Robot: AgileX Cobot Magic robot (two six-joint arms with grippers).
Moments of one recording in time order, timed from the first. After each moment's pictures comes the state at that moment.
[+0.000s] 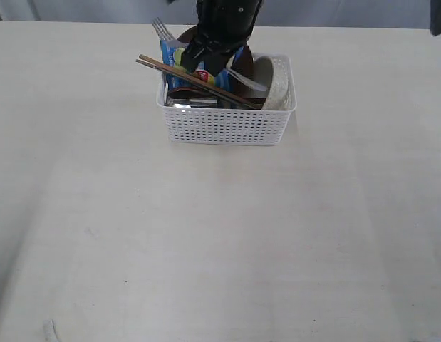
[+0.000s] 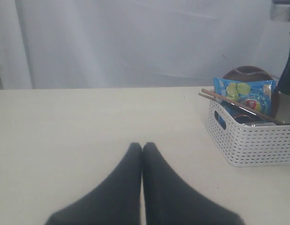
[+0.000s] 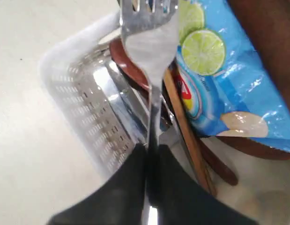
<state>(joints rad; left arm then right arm) -0.16 0.00 0.00 -0.02 0.22 -0.04 0.60 2.16 -1.99 0.08 1.19 -0.45</state>
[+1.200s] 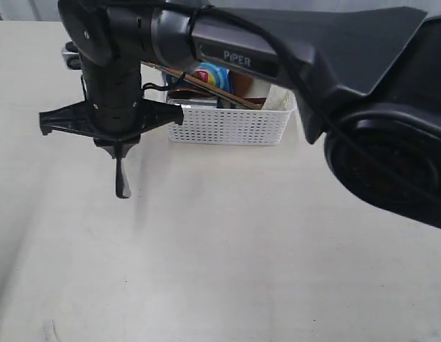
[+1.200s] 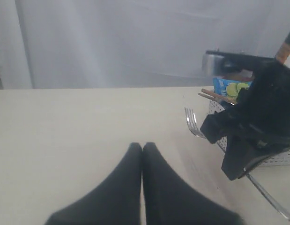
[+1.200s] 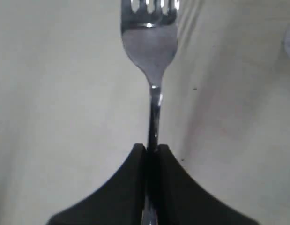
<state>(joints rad) -0.16 0.00 0.00 -0.02 0.22 -0.04 0.96 2.29 -1.99 0.02 1.08 0.65</state>
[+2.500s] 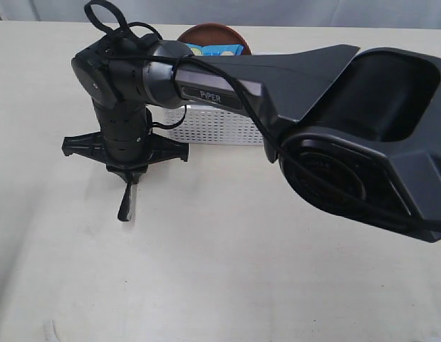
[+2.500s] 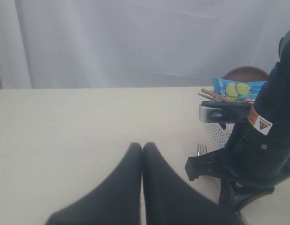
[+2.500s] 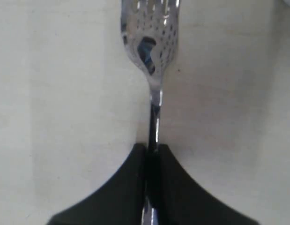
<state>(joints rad) -0.16 0.00 0.00 -0.02 0.22 -0.04 0.96 2.42 -1.99 -0.01 1.05 0.90</state>
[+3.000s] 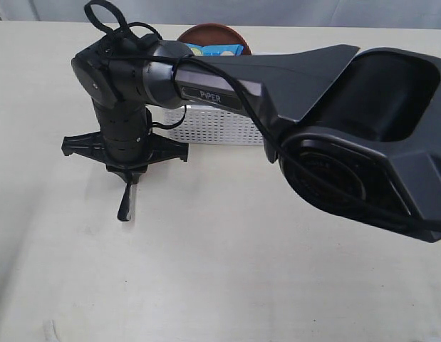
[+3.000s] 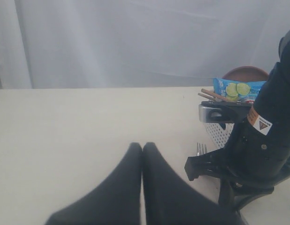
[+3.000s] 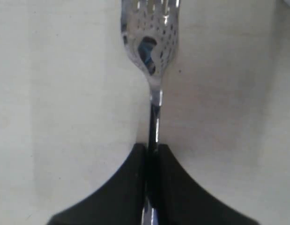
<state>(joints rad) -0.16 0.00 0.00 -0.02 0.22 -0.04 0.96 2.42 -1.99 -0.01 1.05 0.90</state>
